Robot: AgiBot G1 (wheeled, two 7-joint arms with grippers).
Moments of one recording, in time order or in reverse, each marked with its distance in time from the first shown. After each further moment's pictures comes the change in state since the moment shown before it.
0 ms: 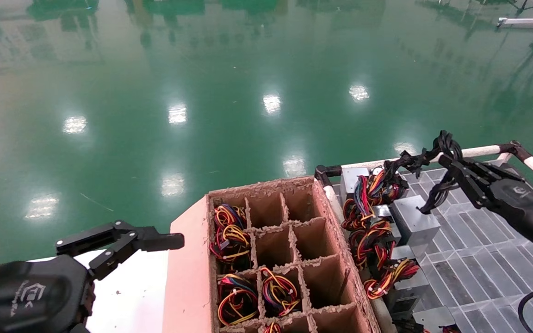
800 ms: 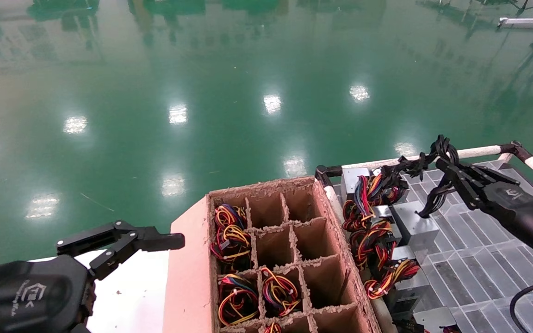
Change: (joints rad) left arm 0.000 0.000 0.001 0.000 -0.001 0.000 0.000; right arm 0.025 -0.032 -0.005 -0.082 -0.007 0.023 -0.047
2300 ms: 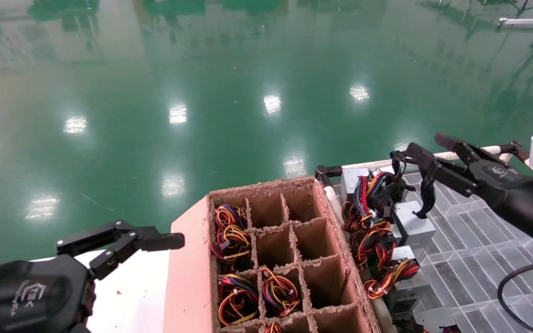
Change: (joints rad) left arm 0.000 0.000 0.001 0.001 -0.001 0.000 0.001; right arm 0.046 -0.009 -0.019 0.080 -0.008 -0.116 0.140
